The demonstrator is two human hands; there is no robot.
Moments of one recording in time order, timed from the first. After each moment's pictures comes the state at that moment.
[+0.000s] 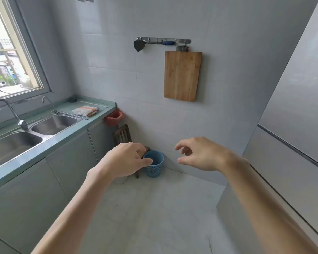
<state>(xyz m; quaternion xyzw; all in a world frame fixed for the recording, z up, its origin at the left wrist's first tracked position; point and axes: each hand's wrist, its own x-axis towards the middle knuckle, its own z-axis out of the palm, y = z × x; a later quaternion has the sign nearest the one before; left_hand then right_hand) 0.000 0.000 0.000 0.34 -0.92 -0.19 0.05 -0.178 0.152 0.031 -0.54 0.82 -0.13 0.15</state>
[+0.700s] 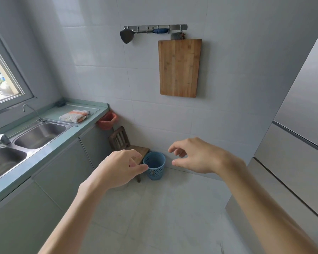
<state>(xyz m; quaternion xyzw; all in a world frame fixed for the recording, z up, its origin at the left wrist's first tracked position) -0.075 -0.107 -0.027 0.35 -0.91 -0.22 0.02 -0.259 0.045 0.005 -0.54 0.81 -0.14 0.19</state>
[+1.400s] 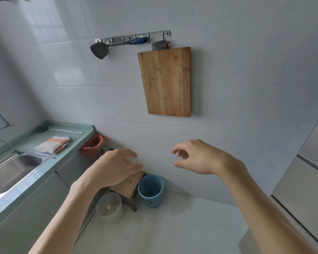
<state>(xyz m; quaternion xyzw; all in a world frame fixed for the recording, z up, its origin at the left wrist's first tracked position) -0.321 -0.231 0.004 0.36 -0.91 -0.20 0.00 -0.515 -0.069 0.005 -0.52 0.81 -0.17 0.19</state>
